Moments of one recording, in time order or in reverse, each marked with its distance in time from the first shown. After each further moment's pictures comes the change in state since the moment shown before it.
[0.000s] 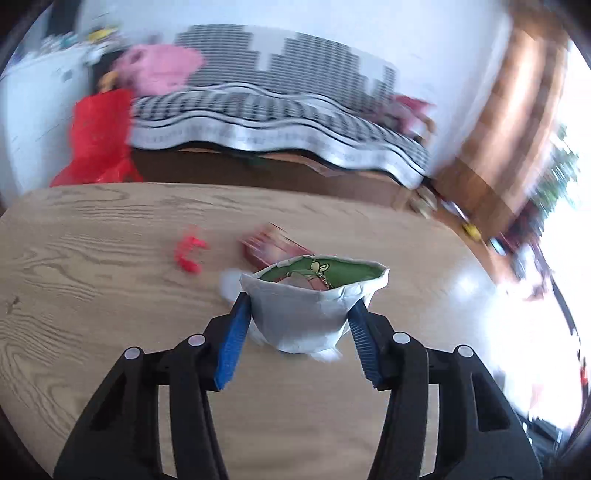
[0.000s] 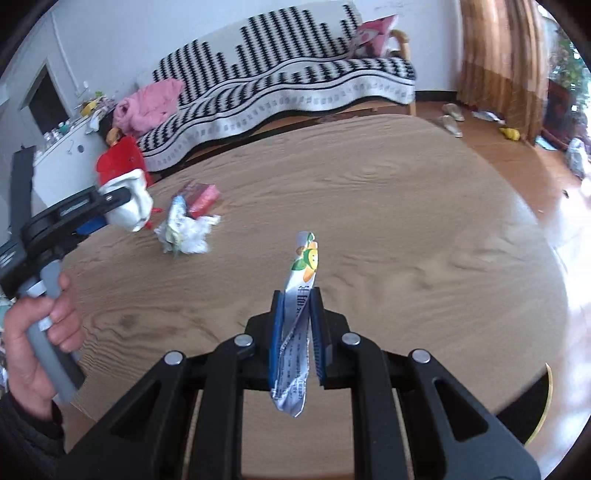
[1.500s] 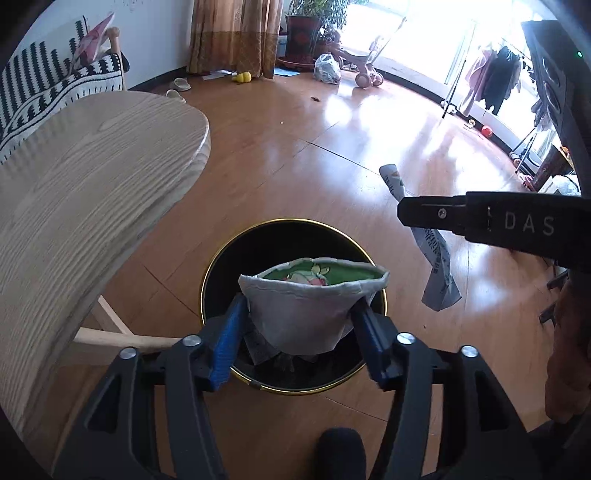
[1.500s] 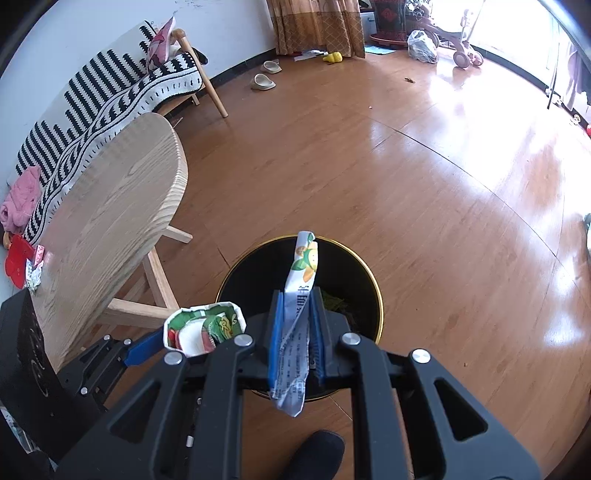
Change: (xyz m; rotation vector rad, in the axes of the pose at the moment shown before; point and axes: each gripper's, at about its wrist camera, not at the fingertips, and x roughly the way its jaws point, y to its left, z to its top) left arm 0.030 -0.375 -0.281 0.719 0.334 -0.498; right arm -0.106 -0.297 -0.146 0.472 0.055 -0.306
